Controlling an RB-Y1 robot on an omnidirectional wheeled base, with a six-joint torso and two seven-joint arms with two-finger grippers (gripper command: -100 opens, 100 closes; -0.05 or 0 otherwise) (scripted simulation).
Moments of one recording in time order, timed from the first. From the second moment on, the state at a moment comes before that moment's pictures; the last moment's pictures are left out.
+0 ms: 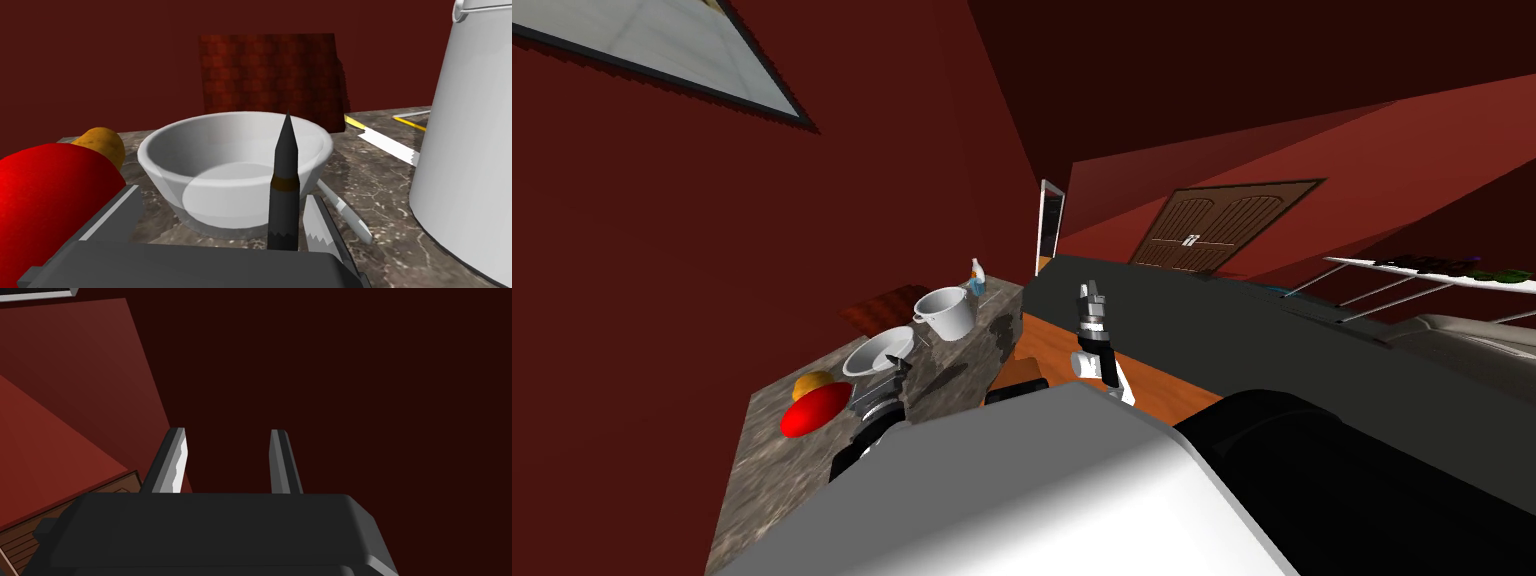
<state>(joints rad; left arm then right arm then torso) 0.52 0.11 0.20 -1.70 0.97 -0.43 0.79 0.47 0.04 -0.06 -2.21 -0.09 -0.49 0.10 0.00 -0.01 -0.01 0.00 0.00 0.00</state>
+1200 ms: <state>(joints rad) 0.56 0.18 0.25 -1.53 0.99 -0.52 0.96 0.47 0.04 -0.06 -2.21 -0.09 -0.49 0.10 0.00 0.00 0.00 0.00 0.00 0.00</state>
